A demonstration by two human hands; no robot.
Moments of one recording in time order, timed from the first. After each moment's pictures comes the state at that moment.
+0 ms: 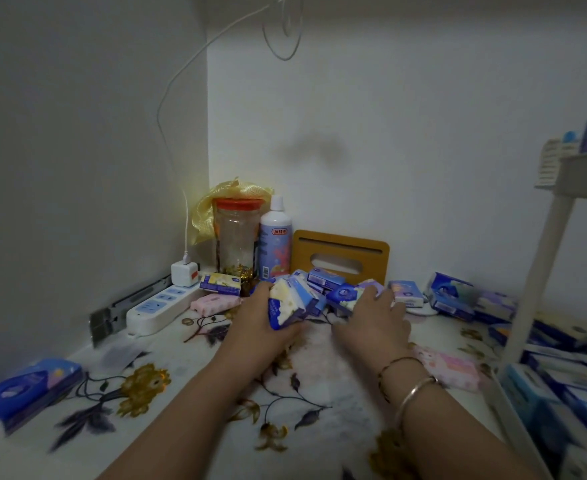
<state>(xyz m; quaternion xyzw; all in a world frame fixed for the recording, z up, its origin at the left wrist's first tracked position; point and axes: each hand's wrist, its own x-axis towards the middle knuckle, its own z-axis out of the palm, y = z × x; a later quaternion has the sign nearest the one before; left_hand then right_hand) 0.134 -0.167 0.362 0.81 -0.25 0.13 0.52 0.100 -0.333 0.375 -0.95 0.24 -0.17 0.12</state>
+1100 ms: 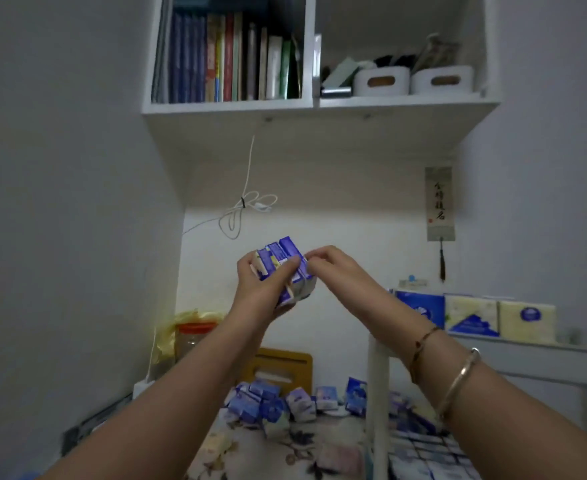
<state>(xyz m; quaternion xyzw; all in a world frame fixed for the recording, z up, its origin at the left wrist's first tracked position) -0.043 -0.218 0.592 0.54 -0.28 0.07 0.79 -0.110 -0.329 0.621 -0.83 -0.09 -0.30 0.46</state>
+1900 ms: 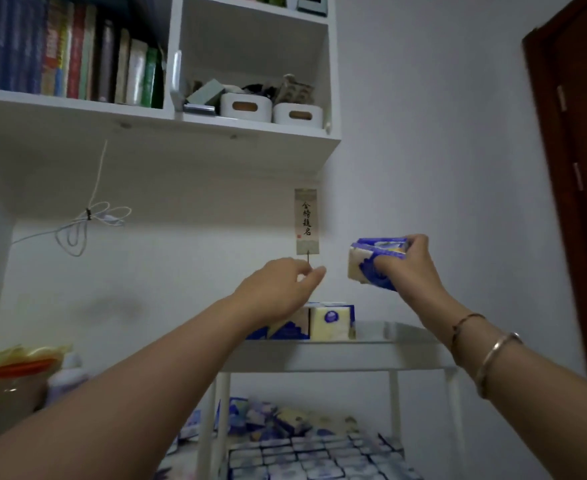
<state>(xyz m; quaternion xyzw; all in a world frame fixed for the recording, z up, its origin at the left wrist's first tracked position) -0.157 -0.376 0.646 0.77 -0.52 0.21 0.30 -0.275 -0.530 0.646 -0.70 0.14 -0.58 0.40</state>
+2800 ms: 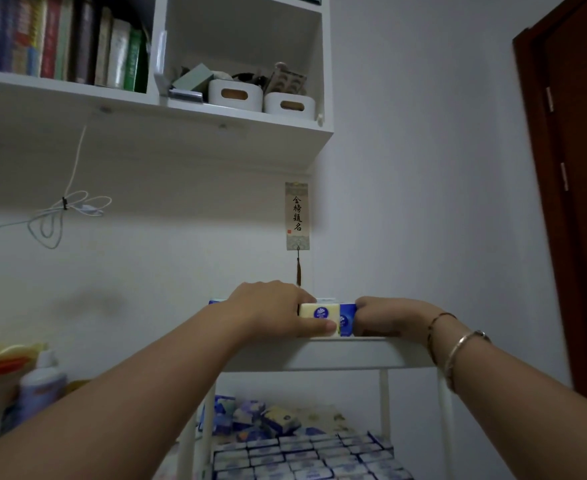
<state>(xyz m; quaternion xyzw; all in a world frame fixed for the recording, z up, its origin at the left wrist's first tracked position) -0.149 -0.389 0.632 0.81 -0.55 0.20 0.07 -0.239 -0.569 0.620 -0.93 0.26 -0.15 0.23</state>
